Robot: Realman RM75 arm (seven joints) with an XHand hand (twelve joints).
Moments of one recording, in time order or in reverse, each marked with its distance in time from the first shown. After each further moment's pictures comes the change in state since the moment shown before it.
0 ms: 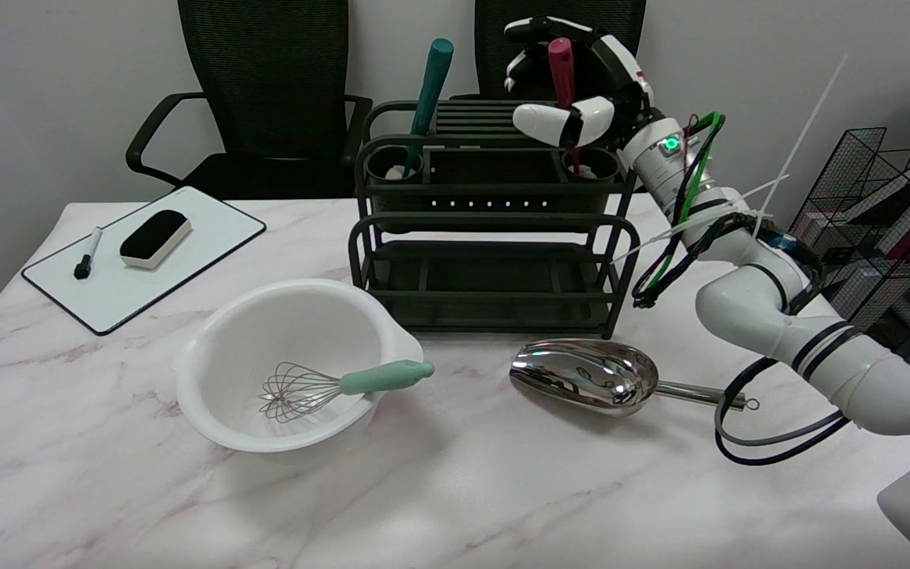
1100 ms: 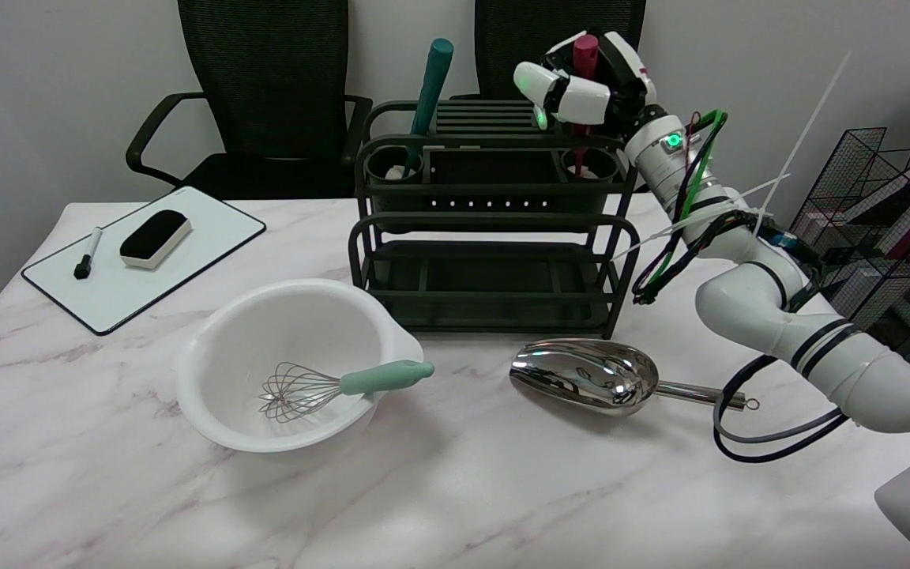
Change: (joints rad) arm 0.008 -0.002 0.003 -0.008 0.011 -0.001 0.001
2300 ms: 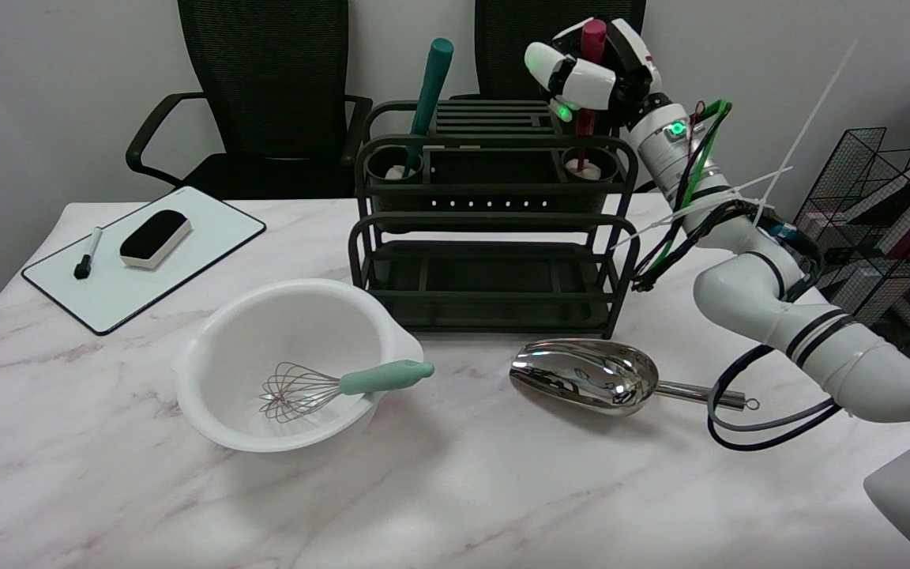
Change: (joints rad) arm 0.037 -0.011 0.007 -0.034 0.004 0.001 0.000
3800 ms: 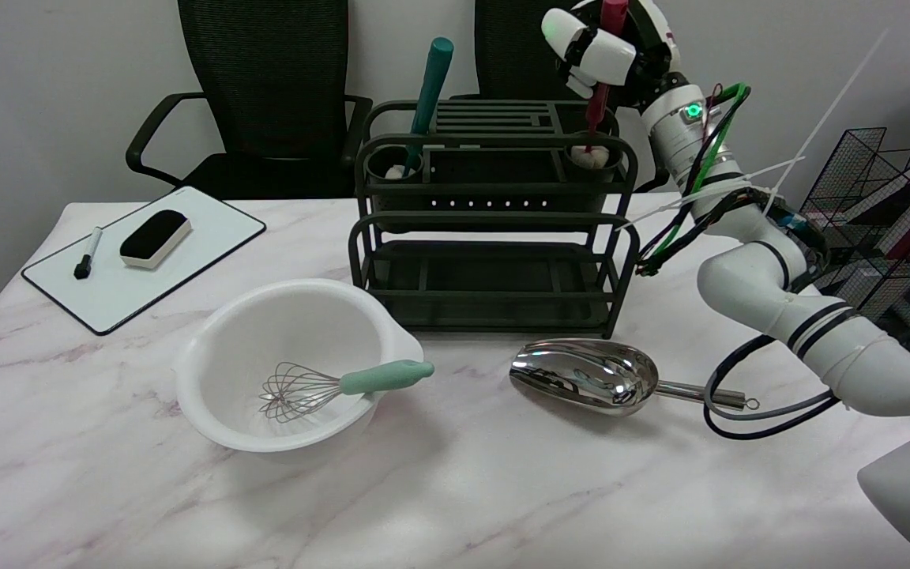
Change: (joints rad) arm 0.015 -0.006 0.042 0.002 0.004 0.026 0.006
